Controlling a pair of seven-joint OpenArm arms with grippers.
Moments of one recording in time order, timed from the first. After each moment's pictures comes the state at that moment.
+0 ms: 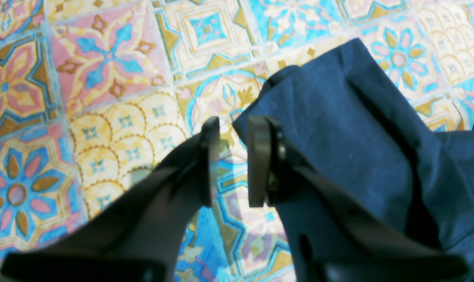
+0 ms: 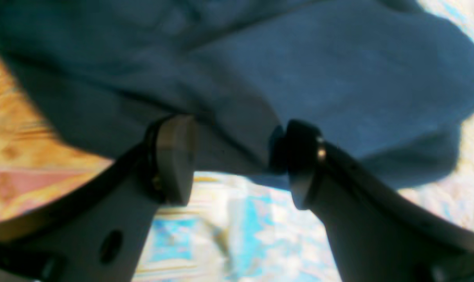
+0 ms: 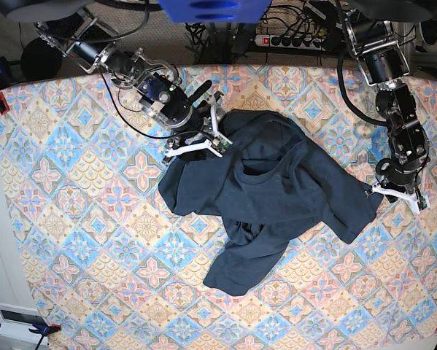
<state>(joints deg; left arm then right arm) -6.0 -17.8 -23.3 80.4 -19.6 -1.2 38.2 4.5 20.8 -50.0 99.1 1.0 1.7 -45.7</state>
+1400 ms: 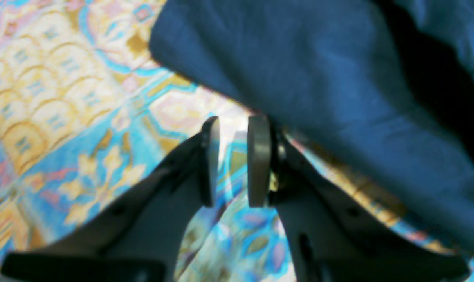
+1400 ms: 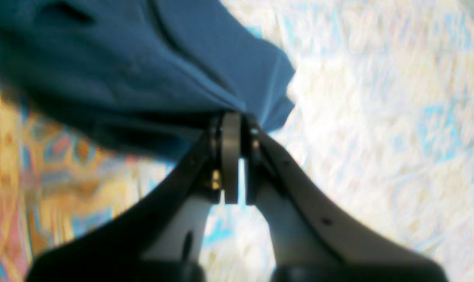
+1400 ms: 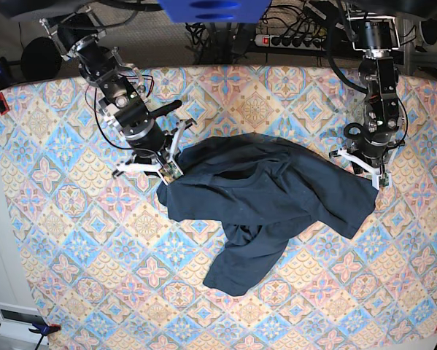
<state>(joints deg) 7.9 -18.4 -11.8 90.7 -19.4 -1.5 37.5 -7.6 24.2 -25.3 111.2 1.2 1.8 -40.7</state>
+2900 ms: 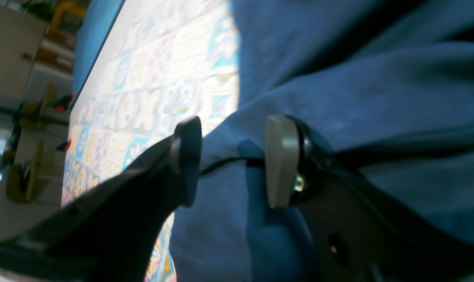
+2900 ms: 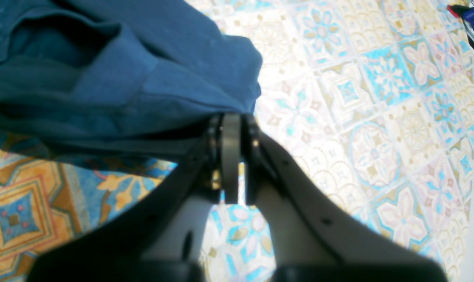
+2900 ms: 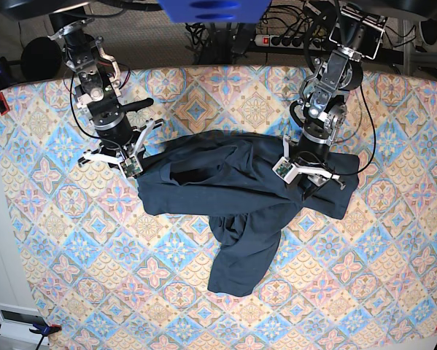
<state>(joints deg) 4.1 -19.8 18.7 88.2 25.5 -2.5 13.7 -12.7 24.4 -14.6 110.8 0.9 1.7 -36.0</state>
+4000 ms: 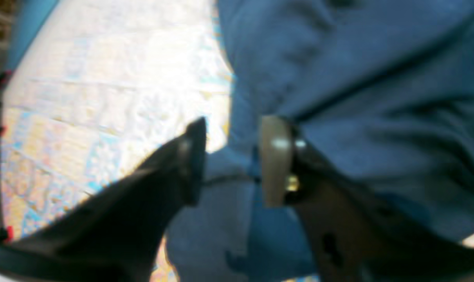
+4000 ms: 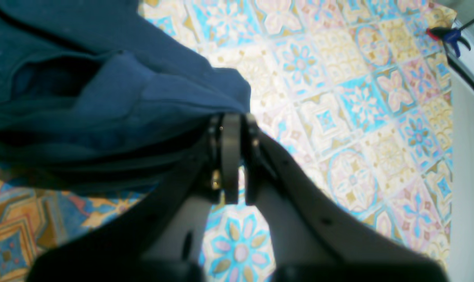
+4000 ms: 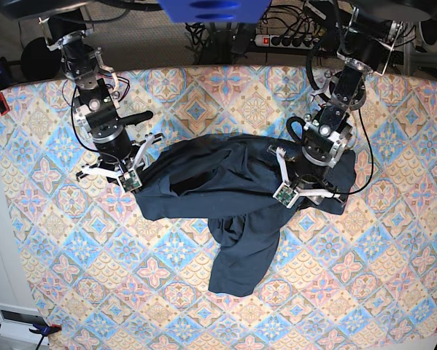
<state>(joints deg) -2.1 -24.0 20.8 101.6 3.6 -9.1 35.7 -8.2 24.4 -15.0 110.6 1.0 1.7 -36.1</state>
